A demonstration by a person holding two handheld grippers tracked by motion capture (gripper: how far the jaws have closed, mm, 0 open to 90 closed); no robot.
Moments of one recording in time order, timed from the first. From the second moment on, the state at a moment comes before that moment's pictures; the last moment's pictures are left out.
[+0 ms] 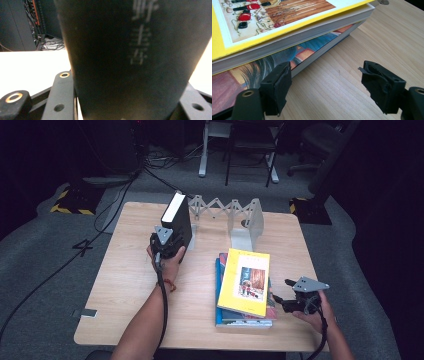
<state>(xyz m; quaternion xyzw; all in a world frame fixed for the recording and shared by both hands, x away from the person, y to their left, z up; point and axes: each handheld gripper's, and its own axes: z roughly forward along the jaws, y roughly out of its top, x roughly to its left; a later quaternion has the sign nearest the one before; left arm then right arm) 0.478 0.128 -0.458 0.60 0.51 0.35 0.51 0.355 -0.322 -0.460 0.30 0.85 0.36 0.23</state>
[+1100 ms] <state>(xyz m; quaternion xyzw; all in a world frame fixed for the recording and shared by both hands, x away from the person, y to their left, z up) 0.448 0.147 -0.477 0.71 0.47 0.29 0.45 0.356 -0.325 -0.464 0.31 0.85 0.36 0.23</state>
